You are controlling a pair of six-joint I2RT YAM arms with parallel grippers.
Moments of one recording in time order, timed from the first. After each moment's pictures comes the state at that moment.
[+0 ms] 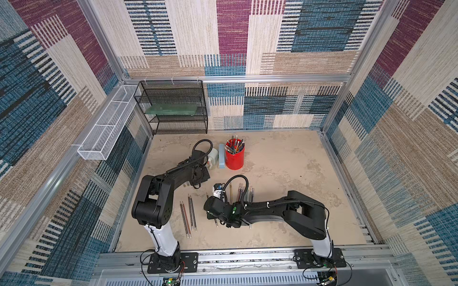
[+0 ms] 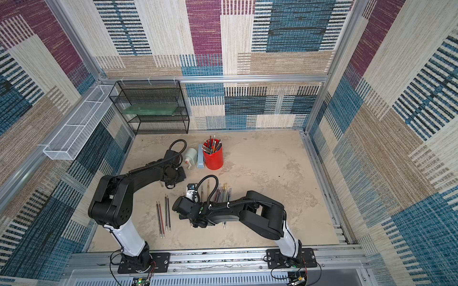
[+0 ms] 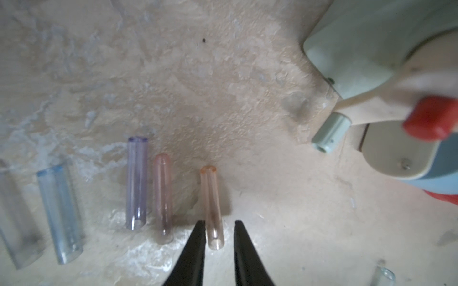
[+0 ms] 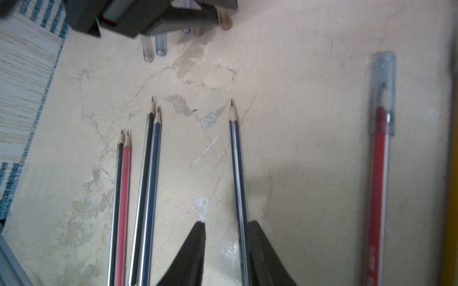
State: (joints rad) left arm -0.25 1.79 1.09 -0.45 -0.04 -0.60; right arm 1.25 2.03 1.26 -0.10 0.35 0.98
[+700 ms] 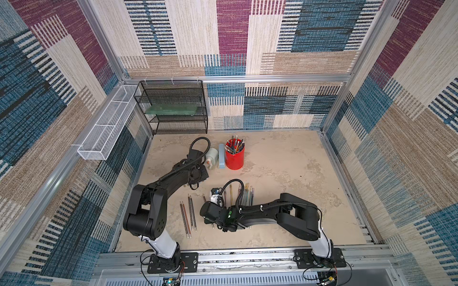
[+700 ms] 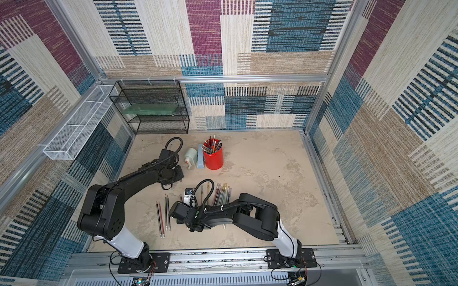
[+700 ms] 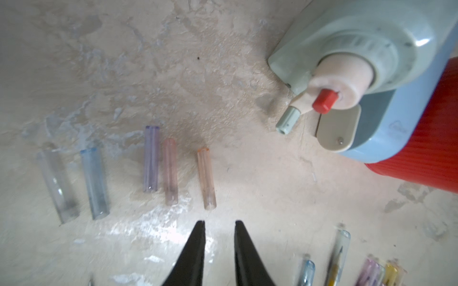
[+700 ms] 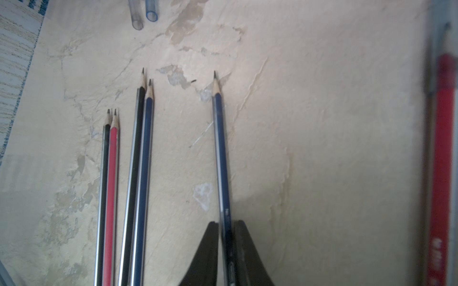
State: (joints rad) left arm -0.25 1.64 1.03 -0.47 -0.03 -0.59; right arm 1.28 2.10 1.31 -0.11 0.35 1.03
